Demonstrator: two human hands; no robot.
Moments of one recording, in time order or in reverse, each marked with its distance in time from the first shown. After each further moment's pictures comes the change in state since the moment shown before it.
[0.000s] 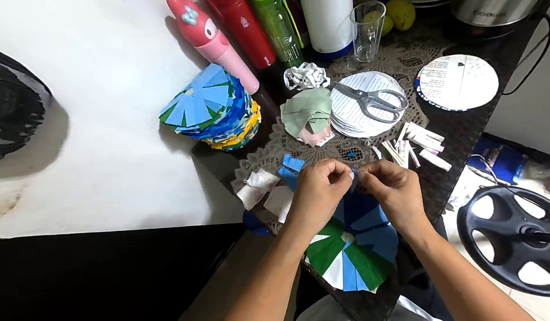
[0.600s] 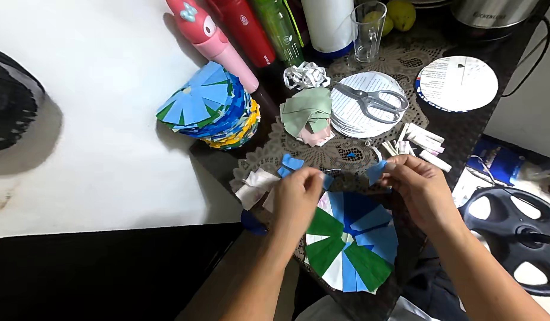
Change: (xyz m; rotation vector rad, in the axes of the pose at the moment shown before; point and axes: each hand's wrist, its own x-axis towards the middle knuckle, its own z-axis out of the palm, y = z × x) left_hand -0.010 -0.037 -0.016 0.198 0.093 -0.030; right_hand 0.006 -0.008 -0.033 0.235 0.030 0.224
